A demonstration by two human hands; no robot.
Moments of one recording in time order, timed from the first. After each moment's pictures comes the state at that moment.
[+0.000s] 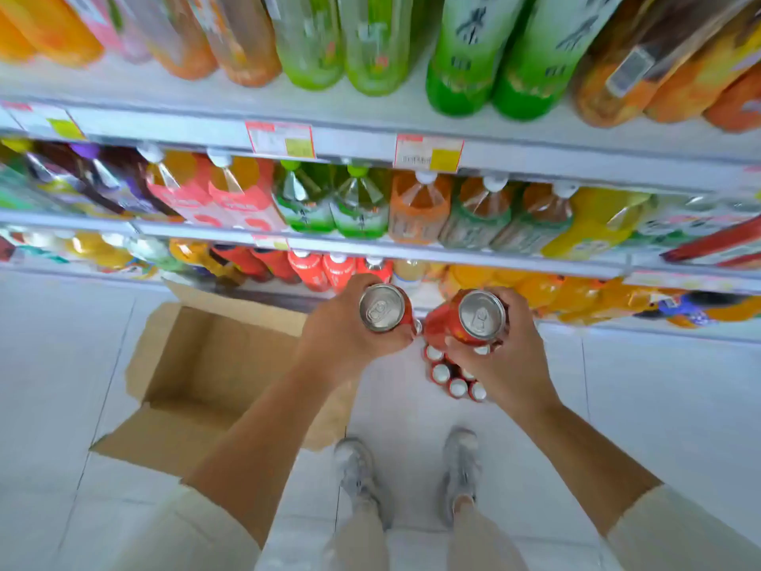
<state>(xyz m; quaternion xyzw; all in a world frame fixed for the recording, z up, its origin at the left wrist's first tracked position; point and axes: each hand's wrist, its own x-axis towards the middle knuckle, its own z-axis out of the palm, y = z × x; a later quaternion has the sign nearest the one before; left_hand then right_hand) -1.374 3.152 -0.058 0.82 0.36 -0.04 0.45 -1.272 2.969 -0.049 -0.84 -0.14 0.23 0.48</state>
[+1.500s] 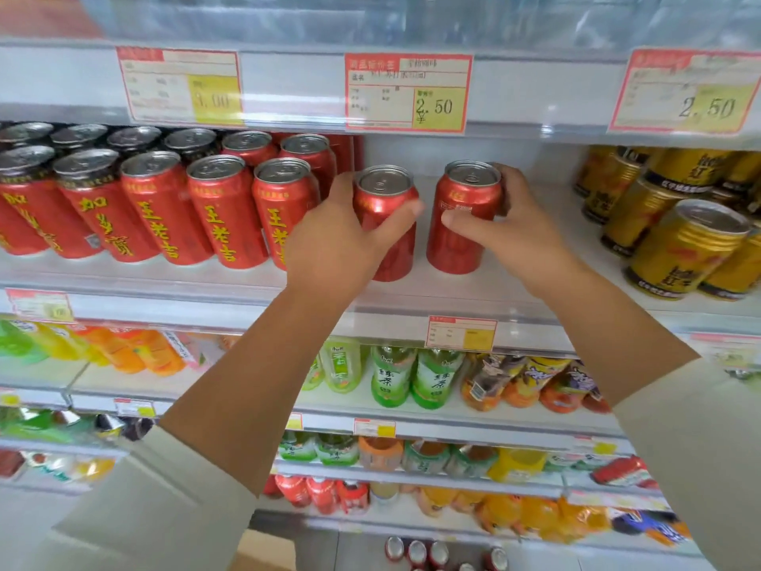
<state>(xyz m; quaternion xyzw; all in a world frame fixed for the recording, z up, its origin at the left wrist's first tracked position) -1.172 3.222 0.340 0.87 0.28 0.32 0.25 -1.030 3.077 0.335 -0.76 -0.33 0.07 0.56</state>
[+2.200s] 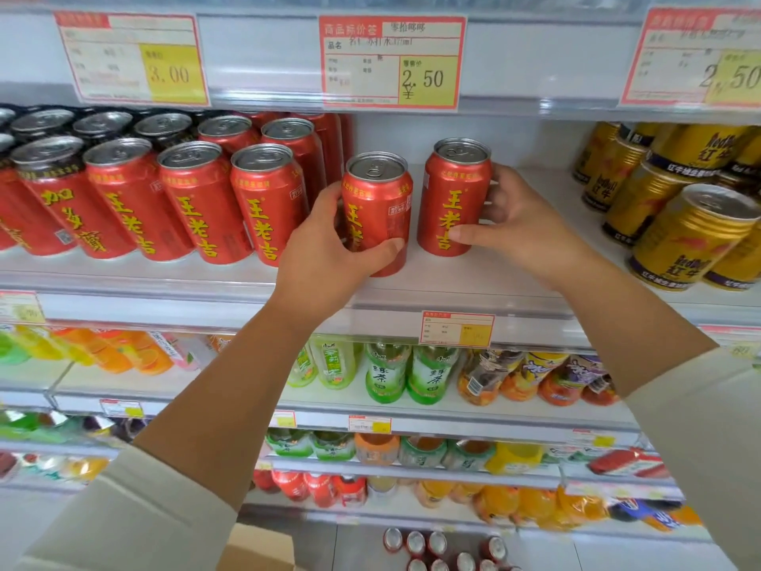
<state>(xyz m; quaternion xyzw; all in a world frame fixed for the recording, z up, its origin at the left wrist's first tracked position) -1.173 3.236 0.303 0.83 0.21 0.32 0.41 -1.007 3.071 0.323 -0.76 -0.35 0.14 0.53</state>
